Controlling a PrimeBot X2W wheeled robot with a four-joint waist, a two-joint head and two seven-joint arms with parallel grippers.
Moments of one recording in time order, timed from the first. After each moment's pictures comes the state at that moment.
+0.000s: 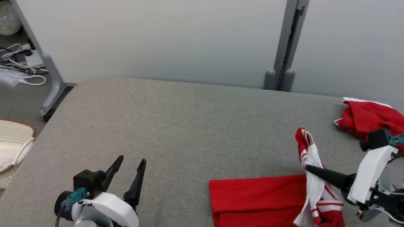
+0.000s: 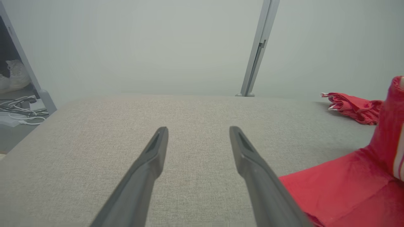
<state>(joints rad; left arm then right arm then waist) -0.27 0.52 -0.82 0.19 -0.90 0.26 -0.26 -0.71 -0.90 1.28 0.12 1.85 0.13 0.11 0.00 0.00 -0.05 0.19</state>
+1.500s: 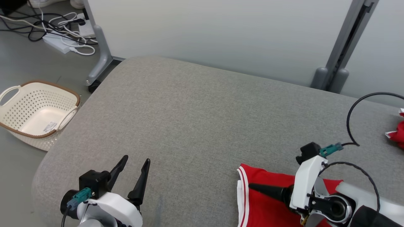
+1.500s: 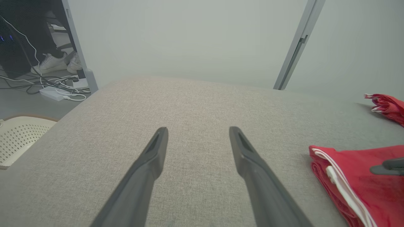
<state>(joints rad) -0.24 0.42 -0.72 0.29 -0.78 0.16 -0.26 -0.67 -0.50 1.27 0.44 1.82 0.13 0.29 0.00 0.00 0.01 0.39</state>
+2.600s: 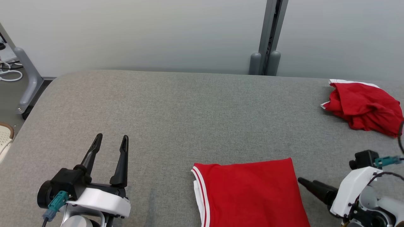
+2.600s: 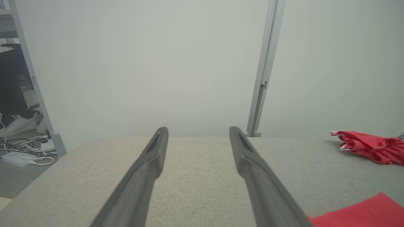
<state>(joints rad) -0.11 0.30 -0.32 0.12 -0.47 0.12 -0.26 -0.59 -0.68 1.25 0.45 1.71 0.13 0.02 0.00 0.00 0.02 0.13</state>
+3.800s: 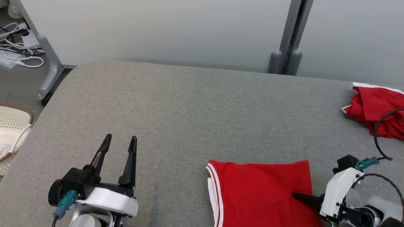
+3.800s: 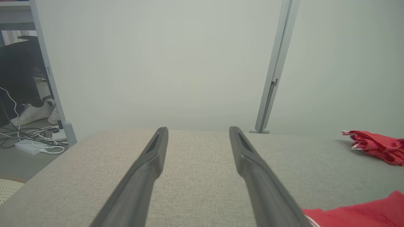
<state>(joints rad) -0.11 0.15 -0.20 0.21 -0.33 -0.02 -0.26 -0.61 -0.58 1.27 0.58 1.81 0.13 0.24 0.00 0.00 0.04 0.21</state>
